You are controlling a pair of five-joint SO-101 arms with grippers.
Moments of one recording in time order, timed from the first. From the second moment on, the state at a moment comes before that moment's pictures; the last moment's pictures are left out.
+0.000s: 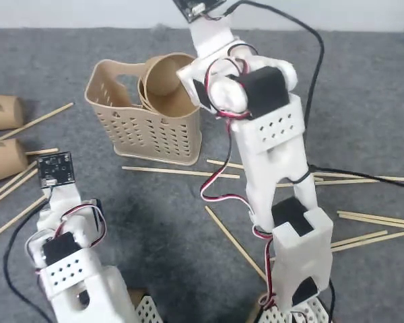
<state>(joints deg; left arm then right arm) -35.2 -67.3 83.1 54.4 -10.1 -31.8 21.8 -71.6 97.1 8.4</state>
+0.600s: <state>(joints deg) -35.2 -67.3 83.1 54.4 -10.1 -32.6 -4.2 -53.1 100.7 8.0</state>
